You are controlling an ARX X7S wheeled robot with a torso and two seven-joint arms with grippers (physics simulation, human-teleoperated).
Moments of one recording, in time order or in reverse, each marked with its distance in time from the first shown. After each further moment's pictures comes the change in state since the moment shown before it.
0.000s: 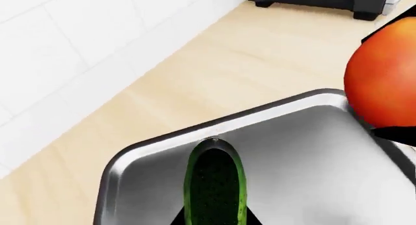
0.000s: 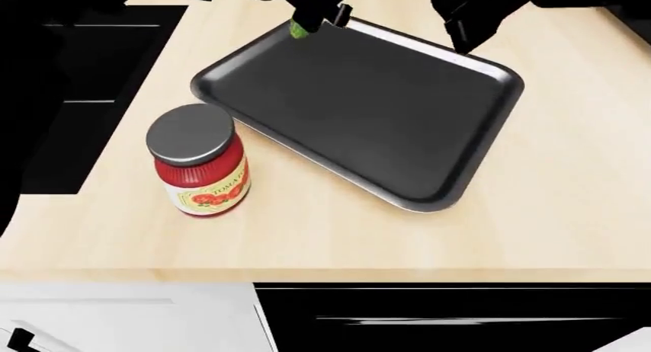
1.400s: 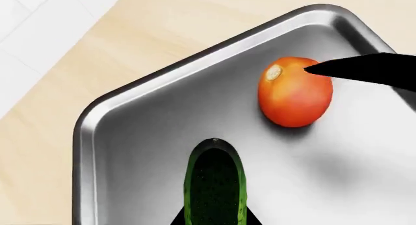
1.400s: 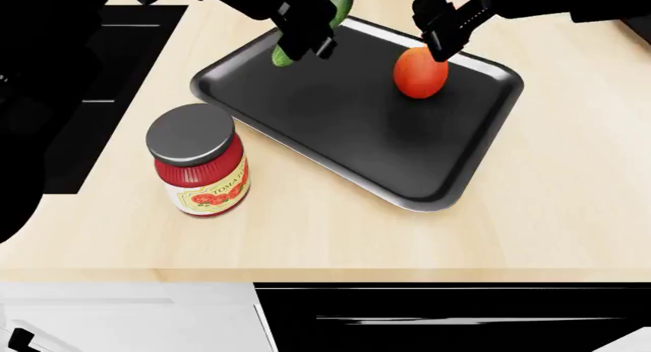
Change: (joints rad) left arm -0.075 0.111 0.212 -0.179 0.145 -0.048 0.338; right arm -0.029 -0.131 -0.071 0.202 -0.125 -0.047 -0.136
